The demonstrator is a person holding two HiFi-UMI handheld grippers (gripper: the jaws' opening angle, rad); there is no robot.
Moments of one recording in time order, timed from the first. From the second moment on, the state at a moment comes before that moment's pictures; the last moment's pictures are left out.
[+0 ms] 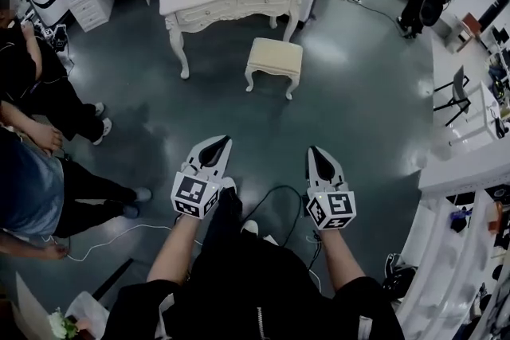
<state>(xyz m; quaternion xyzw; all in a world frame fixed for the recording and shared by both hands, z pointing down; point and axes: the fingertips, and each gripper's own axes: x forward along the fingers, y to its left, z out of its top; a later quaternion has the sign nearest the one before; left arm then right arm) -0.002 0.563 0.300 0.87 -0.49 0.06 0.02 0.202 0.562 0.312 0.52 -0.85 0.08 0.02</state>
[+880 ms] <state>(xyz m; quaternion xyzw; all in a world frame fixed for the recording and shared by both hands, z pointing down) -0.046 0.273 0.301 0.89 -0.44 0.07 0.03 0.163 0.286 0.304 0.55 -0.83 0.09 0.03</state>
